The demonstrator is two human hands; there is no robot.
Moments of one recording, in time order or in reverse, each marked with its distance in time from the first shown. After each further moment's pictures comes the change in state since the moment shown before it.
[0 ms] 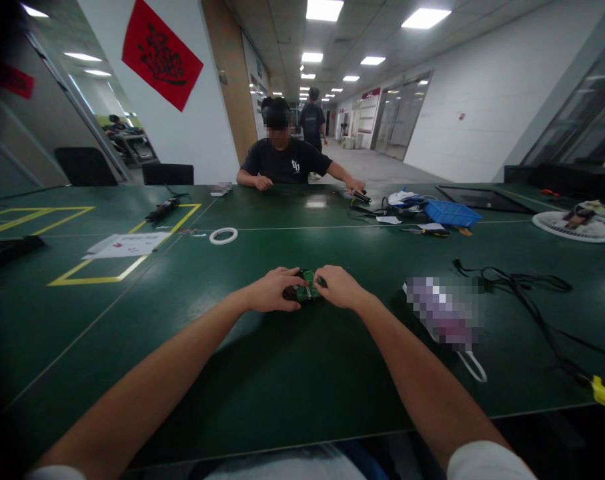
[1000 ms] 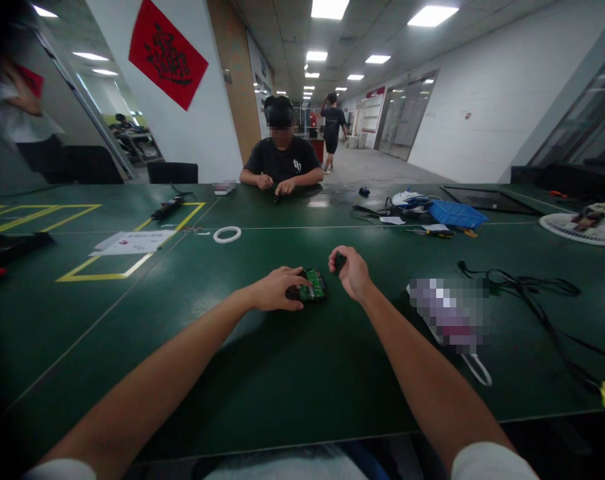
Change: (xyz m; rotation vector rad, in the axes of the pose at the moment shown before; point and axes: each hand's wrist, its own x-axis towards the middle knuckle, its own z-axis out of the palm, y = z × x) left_hand -0.001 0.003 -0.005 0.021 -0.020 -0.036; right_hand 0.016 0.003 -0.006 1.614 0.491 0.297
